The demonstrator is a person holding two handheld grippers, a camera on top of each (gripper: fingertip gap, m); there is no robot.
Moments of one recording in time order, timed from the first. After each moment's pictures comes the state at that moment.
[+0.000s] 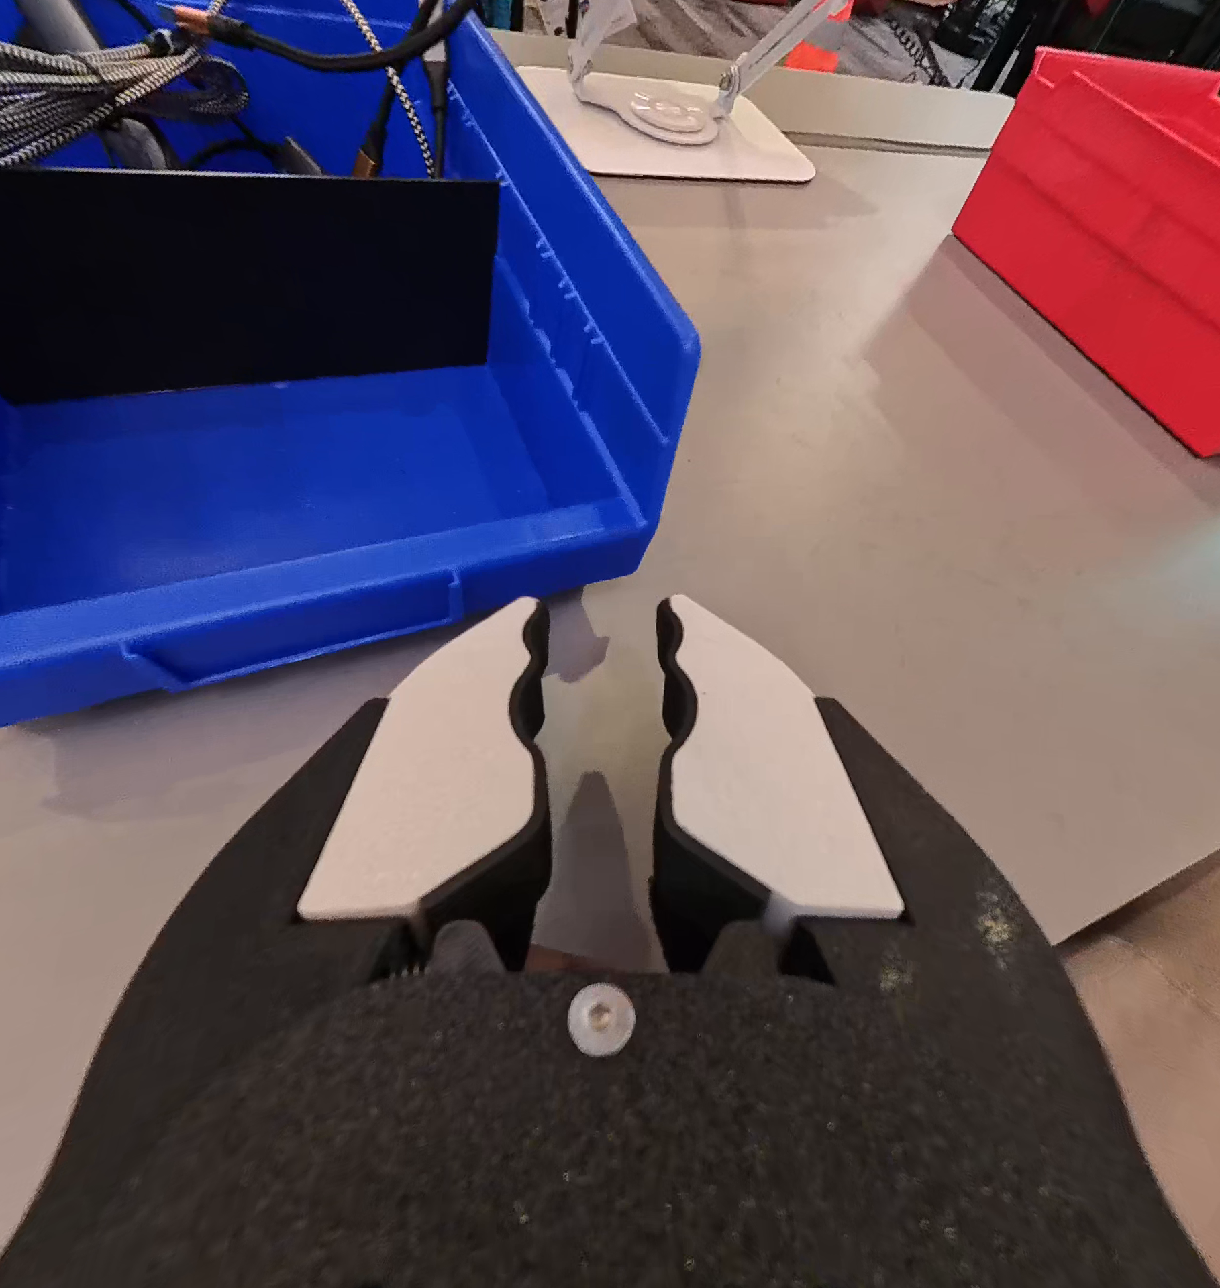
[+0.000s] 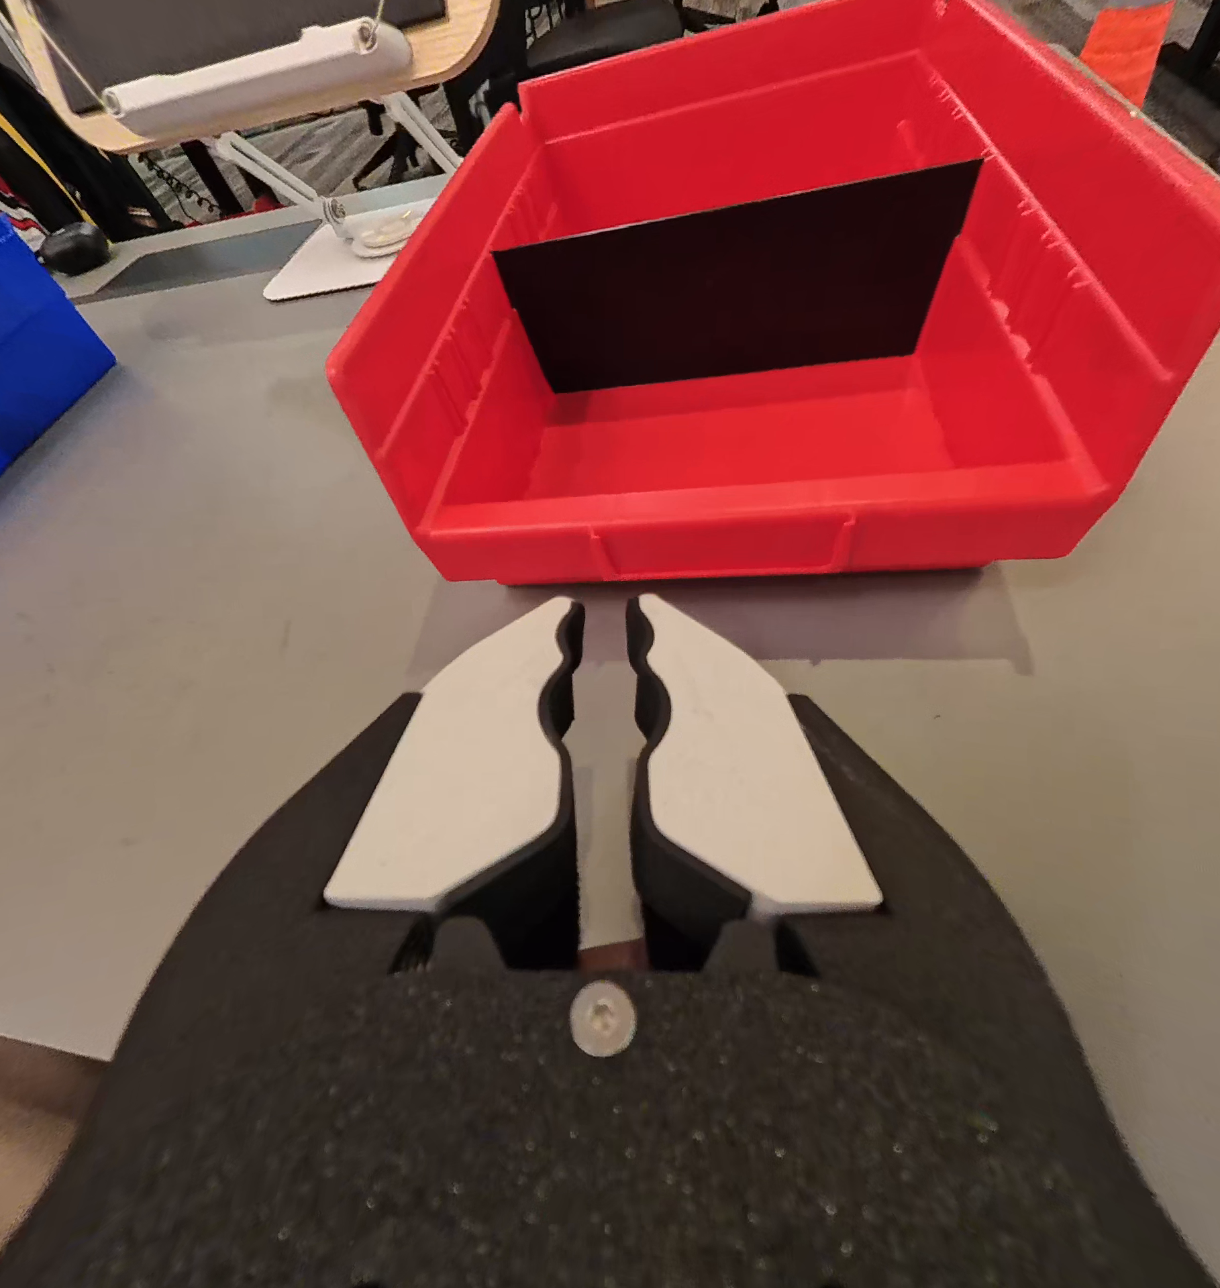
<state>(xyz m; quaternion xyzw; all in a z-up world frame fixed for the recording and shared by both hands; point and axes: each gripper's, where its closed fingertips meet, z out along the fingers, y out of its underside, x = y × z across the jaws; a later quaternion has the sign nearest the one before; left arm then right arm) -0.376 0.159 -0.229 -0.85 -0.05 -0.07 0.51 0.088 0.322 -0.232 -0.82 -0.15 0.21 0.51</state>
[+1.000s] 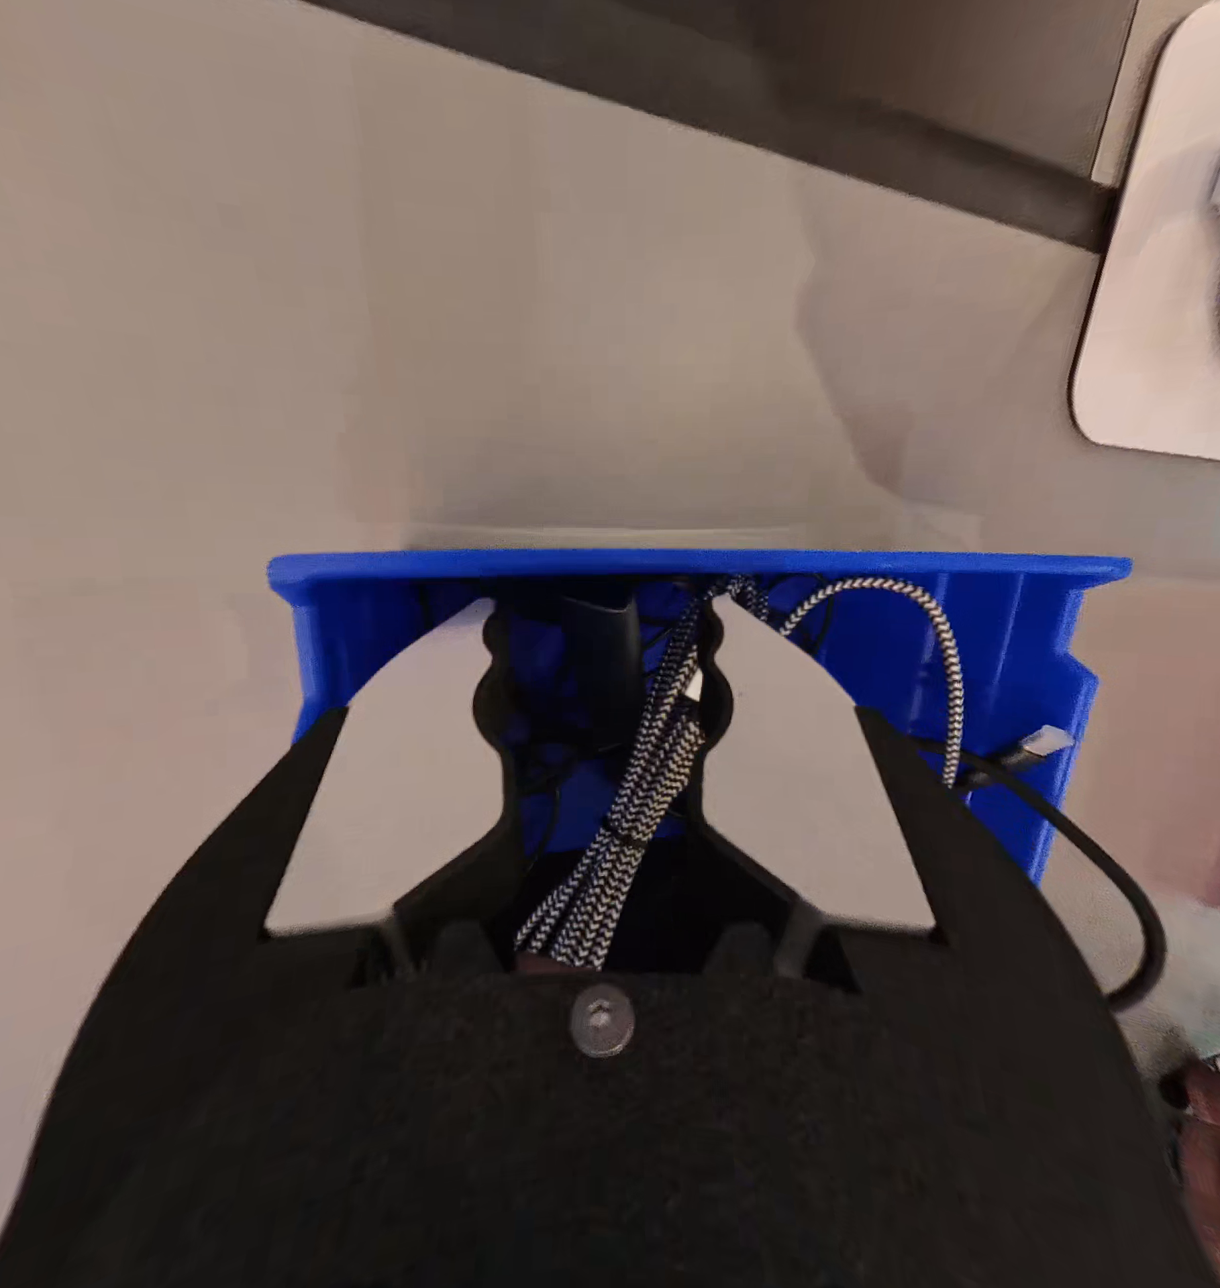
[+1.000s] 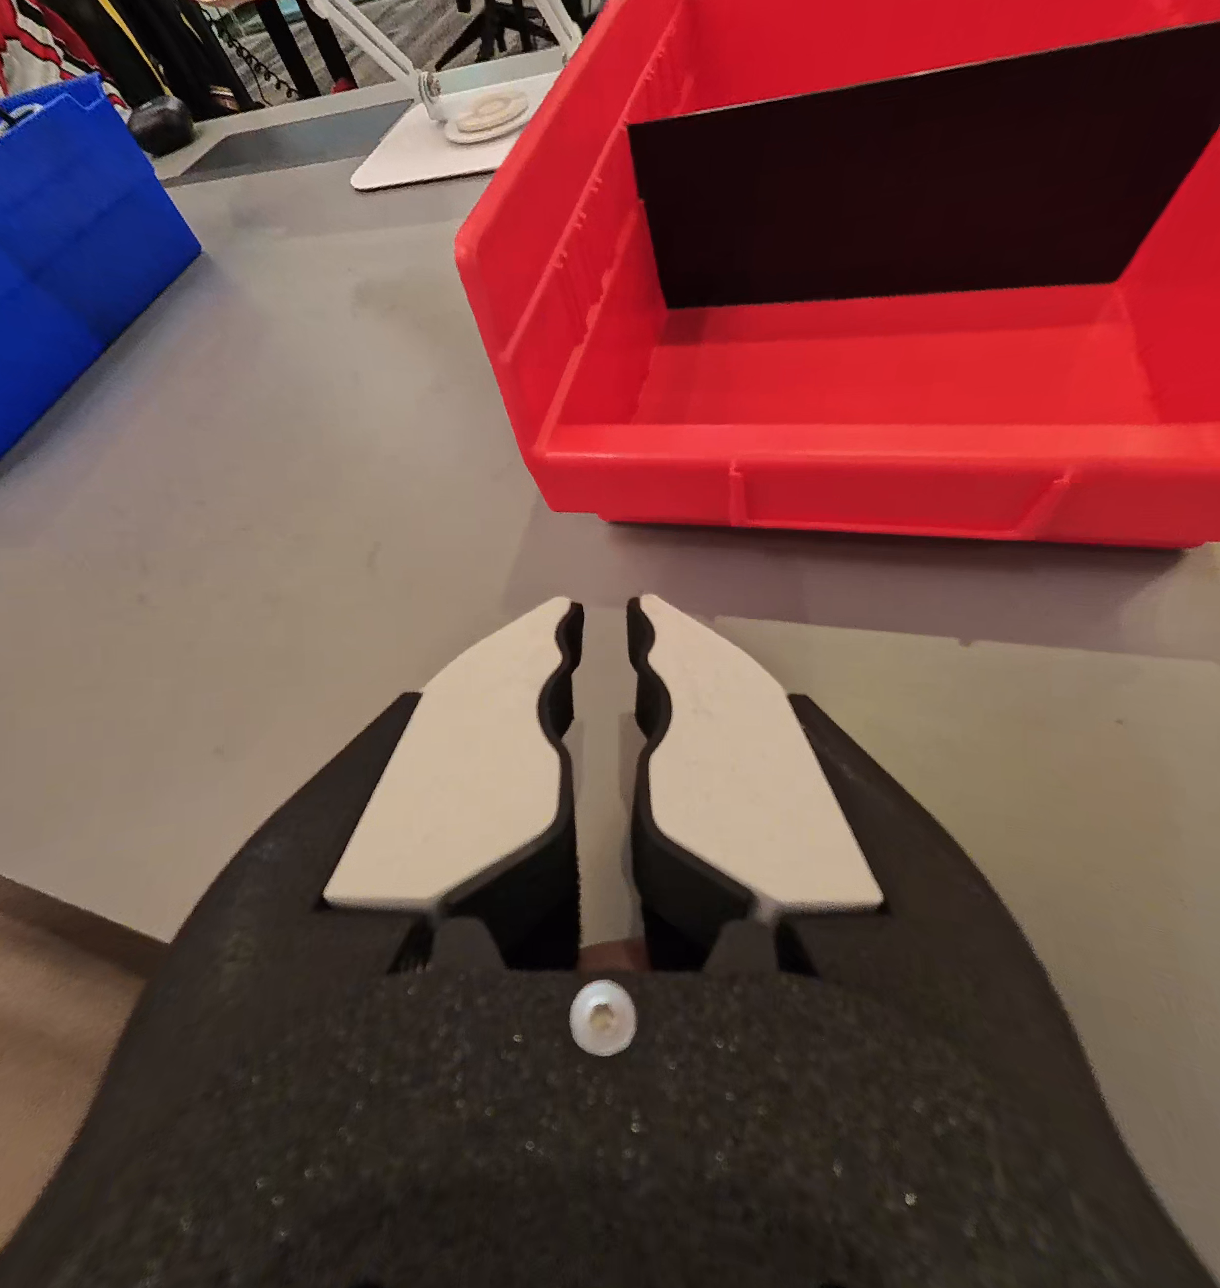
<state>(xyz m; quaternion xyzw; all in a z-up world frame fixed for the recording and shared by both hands) -0.597 0.391 -0.215 -0.95 -0.23 -0.10 0.18 0.057 0.299 -0.247 -0.83 -0.20 0.24 0.47</state>
